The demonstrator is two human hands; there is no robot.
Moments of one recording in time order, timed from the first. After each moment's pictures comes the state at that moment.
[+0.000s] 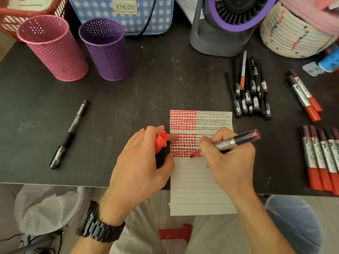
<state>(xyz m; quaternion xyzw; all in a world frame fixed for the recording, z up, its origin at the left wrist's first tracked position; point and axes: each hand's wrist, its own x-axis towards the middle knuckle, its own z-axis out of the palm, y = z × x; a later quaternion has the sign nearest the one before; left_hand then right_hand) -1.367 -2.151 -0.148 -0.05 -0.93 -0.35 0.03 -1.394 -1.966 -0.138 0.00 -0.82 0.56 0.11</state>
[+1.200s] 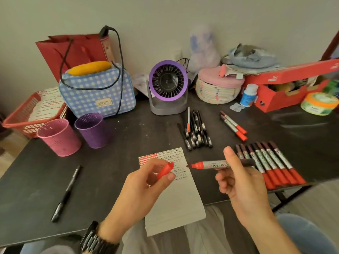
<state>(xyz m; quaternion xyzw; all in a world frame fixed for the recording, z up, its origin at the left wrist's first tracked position) -1.363 -2.100 -0.084 -0.15 -0.85 -0.51 0.02 -1.334 -1.878 -0.061 -0.18 -0.56 0.80 0.09</state>
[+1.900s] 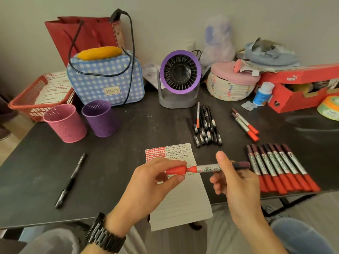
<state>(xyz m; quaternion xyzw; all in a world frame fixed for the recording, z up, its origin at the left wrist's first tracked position) -1.367 -2.100 -0.088 -0.18 -0.86 -0.47 0.04 -1.342 -1.899 -0.082 -0.16 -0.63 0.75 0.10</state>
